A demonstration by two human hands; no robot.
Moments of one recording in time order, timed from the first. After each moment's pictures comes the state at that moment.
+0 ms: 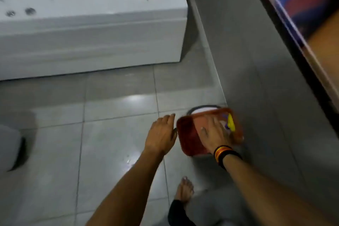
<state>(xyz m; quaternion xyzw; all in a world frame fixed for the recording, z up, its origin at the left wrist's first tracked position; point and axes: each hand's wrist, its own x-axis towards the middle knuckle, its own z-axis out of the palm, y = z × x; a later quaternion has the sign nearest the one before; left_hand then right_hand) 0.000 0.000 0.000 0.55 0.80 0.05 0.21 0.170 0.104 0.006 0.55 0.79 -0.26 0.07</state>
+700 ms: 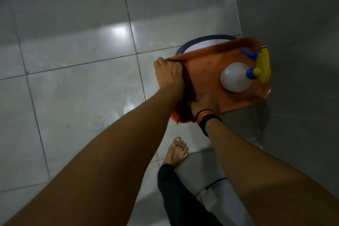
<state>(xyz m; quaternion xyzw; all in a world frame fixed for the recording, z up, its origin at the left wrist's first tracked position) 0.062 0.148 -0.284 0.50 0.82 -0.22 0.20 0.193 0.128 -0.294 0.72 0.54 -0.41 0.11</state>
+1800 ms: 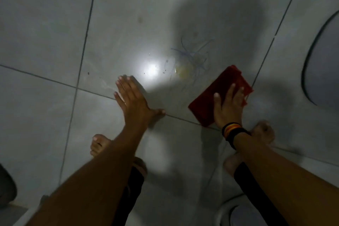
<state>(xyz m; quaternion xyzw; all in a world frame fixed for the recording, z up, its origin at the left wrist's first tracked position) -0.060 -0.453 -0.554 0.10 0.93 0.04 0.36 0.094 -0.225 -0.558 0.51 0.76 -0.31 0.26</state>
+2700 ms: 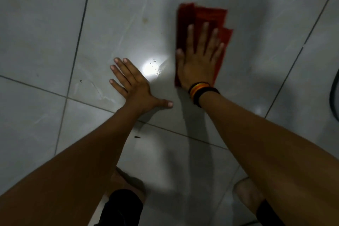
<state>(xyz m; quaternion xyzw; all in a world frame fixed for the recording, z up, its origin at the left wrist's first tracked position) -0.138 -0.424 -0.607 0.09 0.90 0.12 0.41 -0.103 -0.252 -0.648 0.33 0.93 -0.11 0.10</state>
